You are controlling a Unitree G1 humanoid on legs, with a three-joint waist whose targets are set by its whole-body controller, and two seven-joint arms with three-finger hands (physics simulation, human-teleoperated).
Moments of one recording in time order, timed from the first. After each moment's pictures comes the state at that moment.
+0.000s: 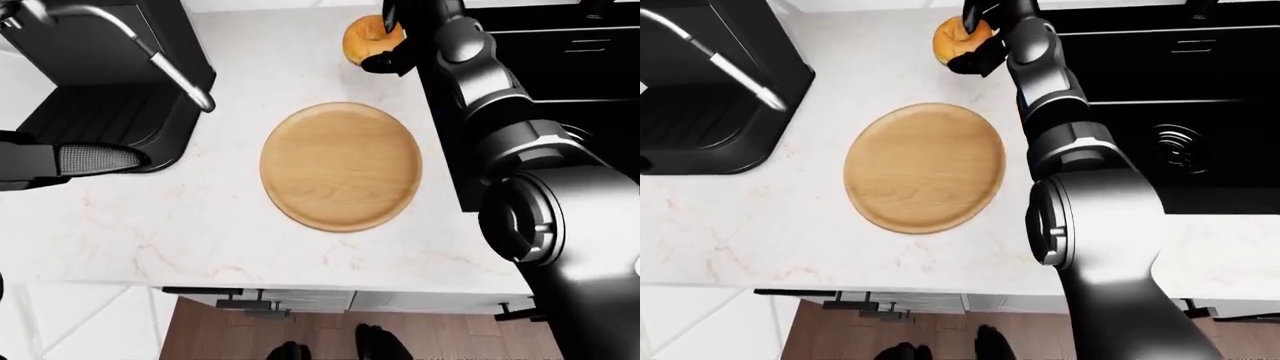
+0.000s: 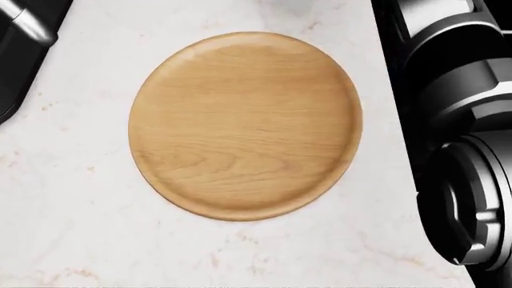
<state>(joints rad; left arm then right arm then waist) -0.45 0.69 0.58 -0.87 -0.64 0.58 0.19 -1.61 -0.29 -0.20 1.39 -0.44 -0.10 0.02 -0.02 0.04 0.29</state>
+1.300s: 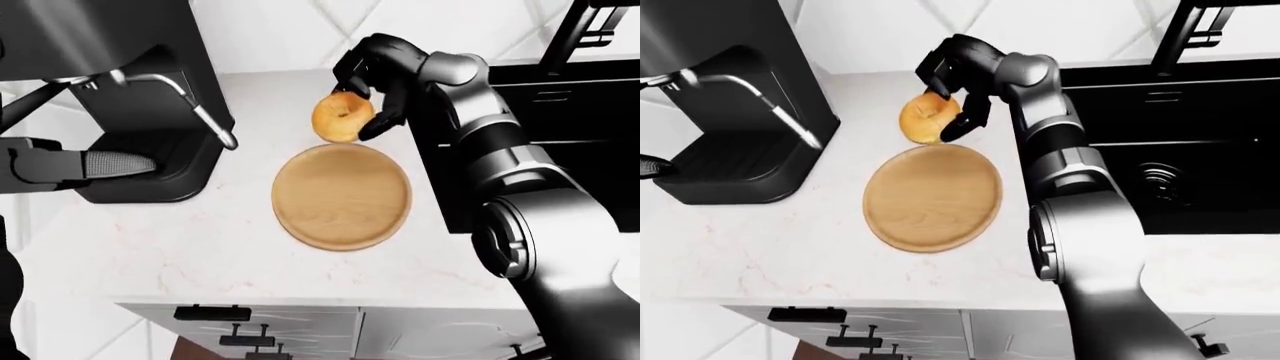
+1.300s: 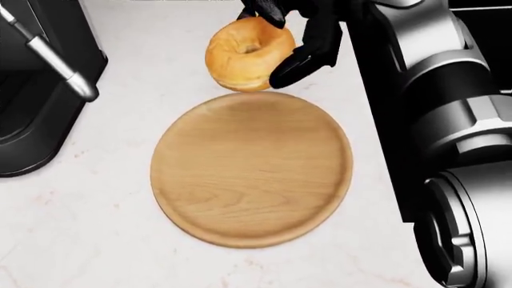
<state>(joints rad) -0.44 0.64 0.55 -0.86 -0.58 0.60 0.15 -1.48 -0.29 -0.08 1.25 -0.26 -0.16 0.82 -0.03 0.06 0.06</state>
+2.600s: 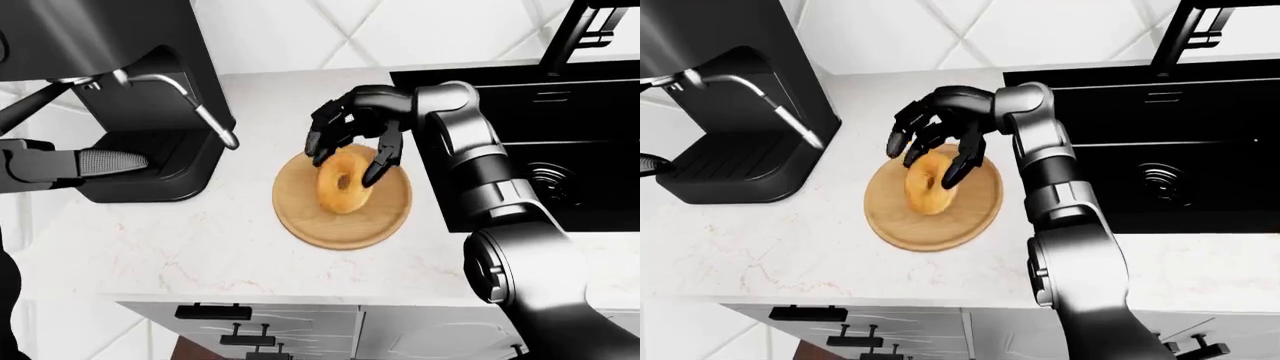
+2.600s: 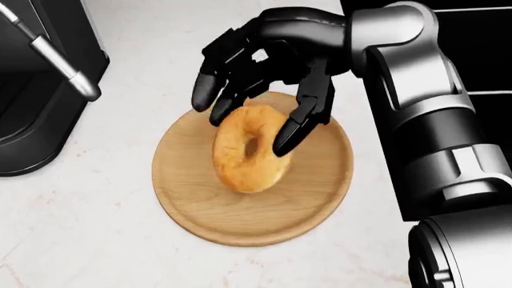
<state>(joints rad) -0.42 0.62 0.57 -0.85 -0.54 0.59 0.13 -1.28 -0.26 -0.04 0.96 -0.16 -0.03 1.28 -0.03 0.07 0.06</state>
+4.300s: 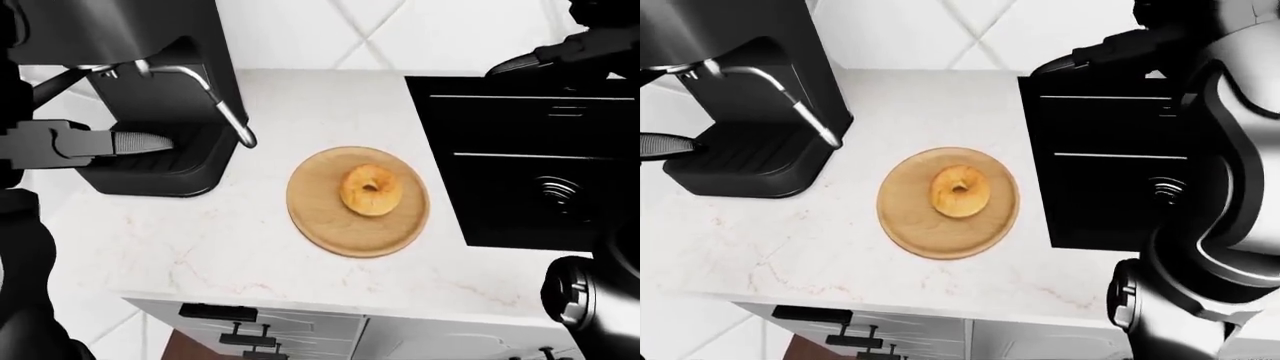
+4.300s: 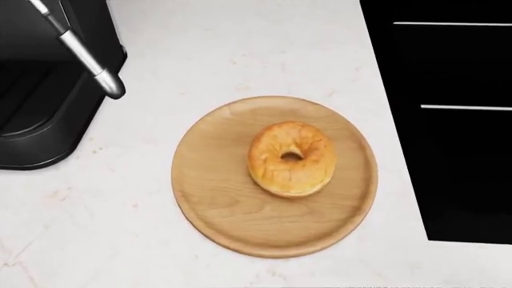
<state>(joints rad) -0.50 0.56 0.47 -0.77 -0.42 0.55 0.09 -1.03 -0.61 -0.25 -0.51 0.04 1.26 0.23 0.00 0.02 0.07</state>
